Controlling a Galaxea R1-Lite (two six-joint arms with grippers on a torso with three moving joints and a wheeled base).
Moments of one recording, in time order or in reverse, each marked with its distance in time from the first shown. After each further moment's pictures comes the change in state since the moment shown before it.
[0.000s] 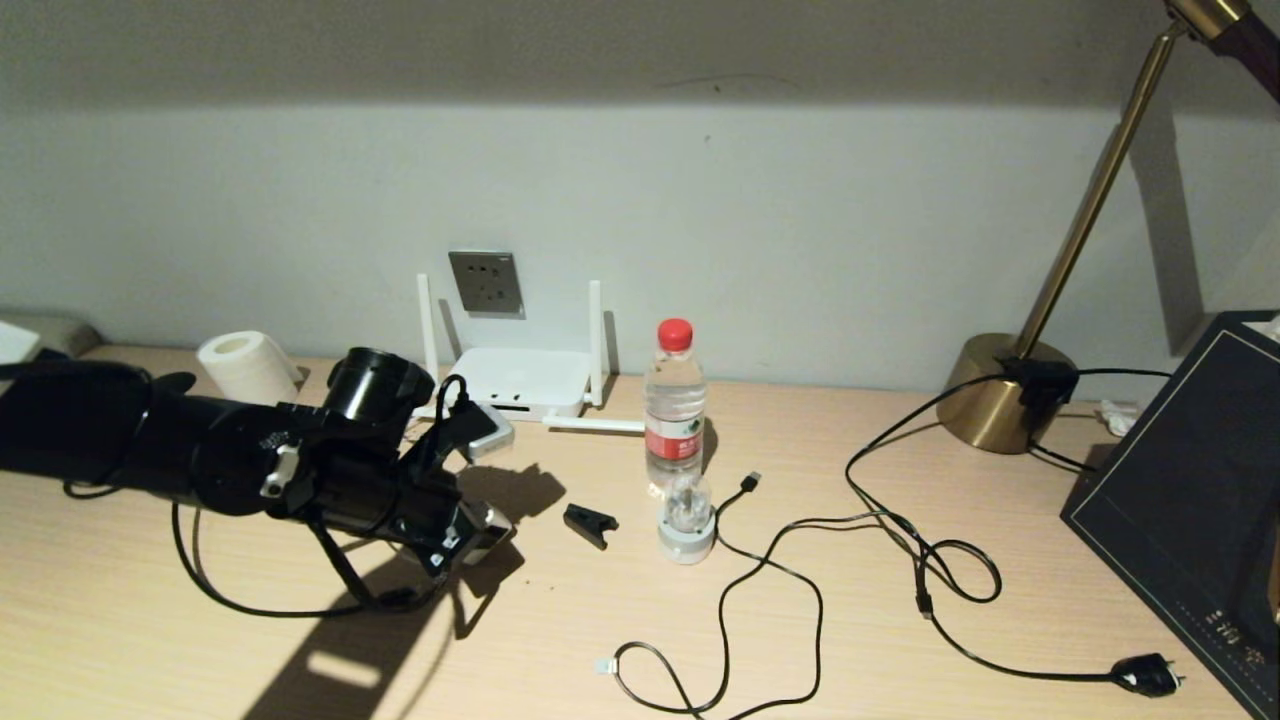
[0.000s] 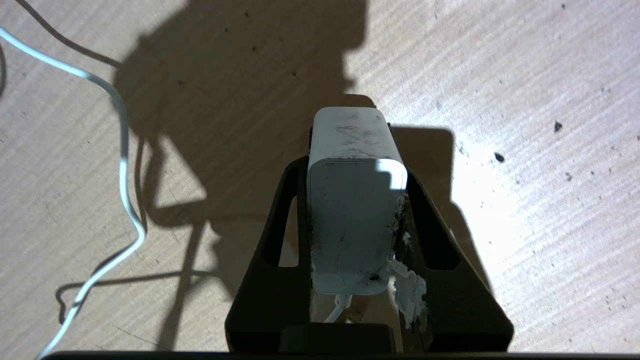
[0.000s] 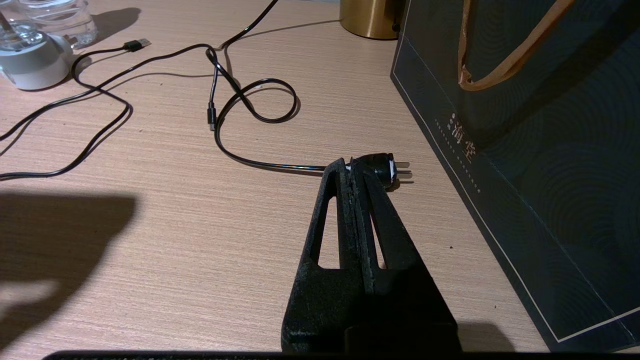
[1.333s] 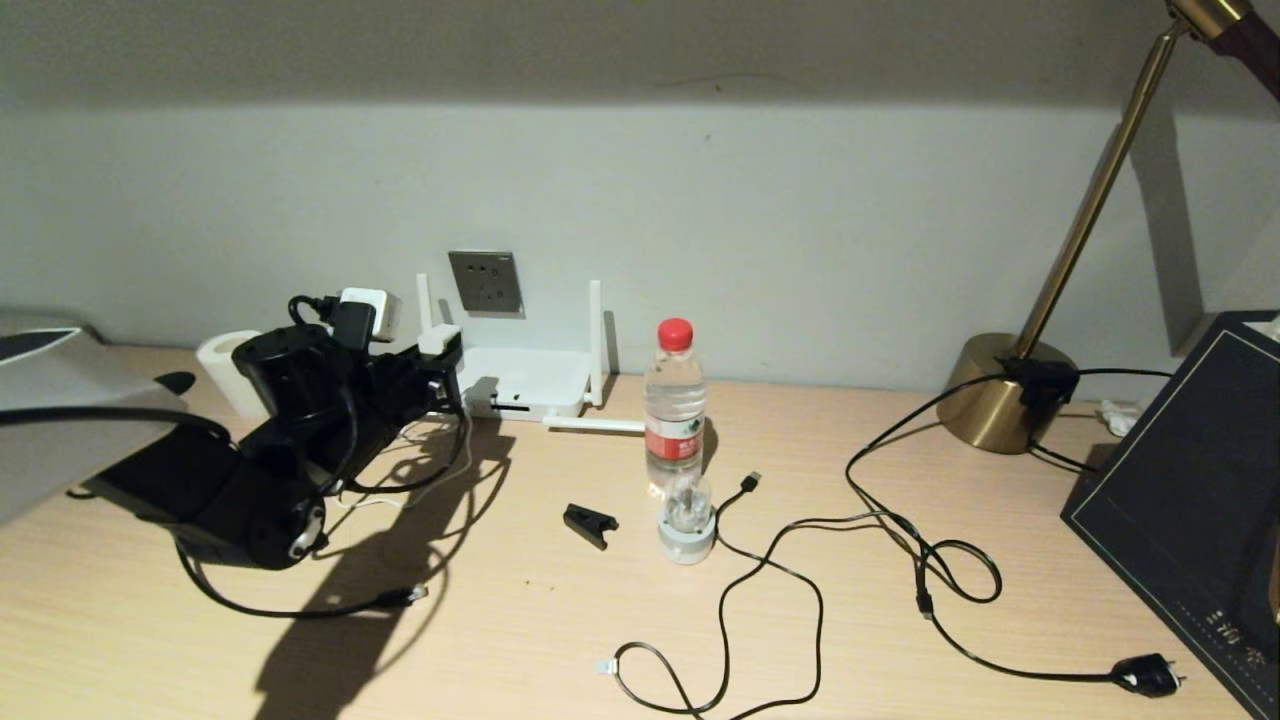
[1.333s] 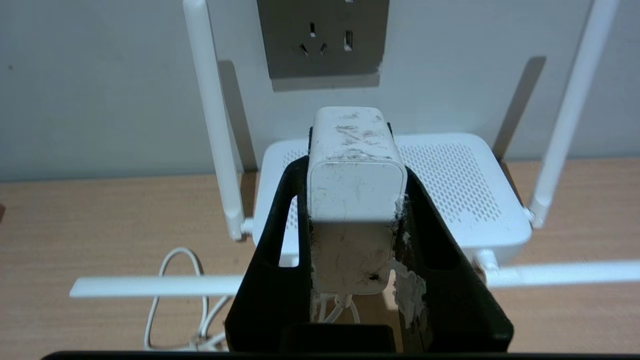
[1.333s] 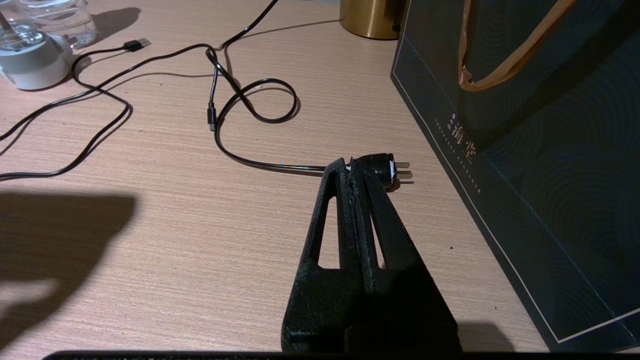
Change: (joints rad) left arm 0.129 0.206 0.145 -1.329 0.094 -0.434; right arm 0.000 0.000 0.000 0.000 0.000 0.000
